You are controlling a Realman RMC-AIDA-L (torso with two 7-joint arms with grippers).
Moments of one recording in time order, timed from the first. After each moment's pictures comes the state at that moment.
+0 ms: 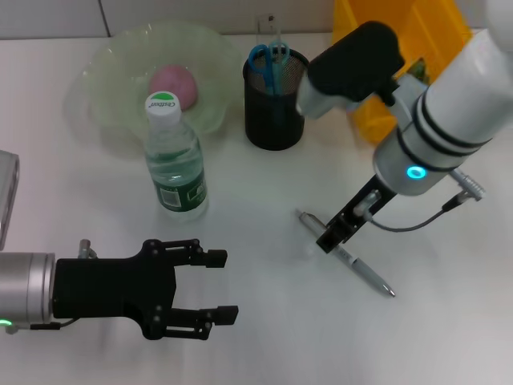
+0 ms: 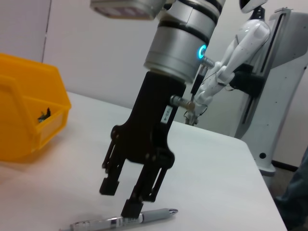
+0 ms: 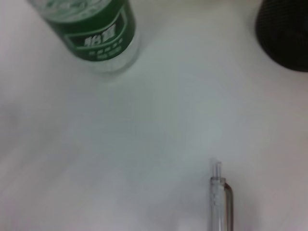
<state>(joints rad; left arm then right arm) -0.39 -2.06 0.96 0.57 1.90 1.70 -1.15 0.75 2.09 -1.73 -1.21 -2.55 -1.46 2.92</state>
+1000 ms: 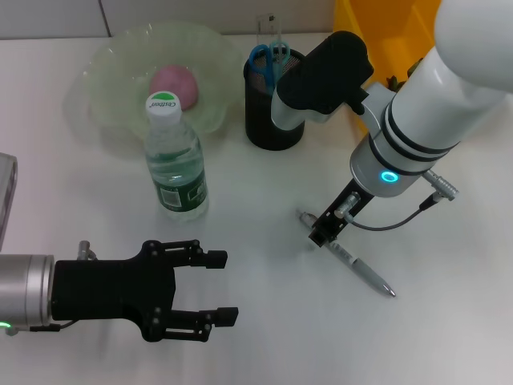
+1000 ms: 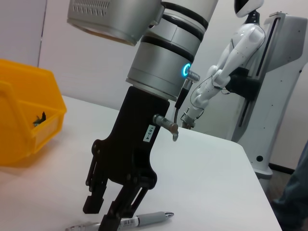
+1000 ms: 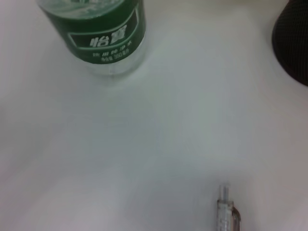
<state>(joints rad) -0.39 -2.06 0.96 0.57 1.90 1.71 -1.14 0.81 2.09 -1.82 -1.11 -2.56 -1.37 2.96</state>
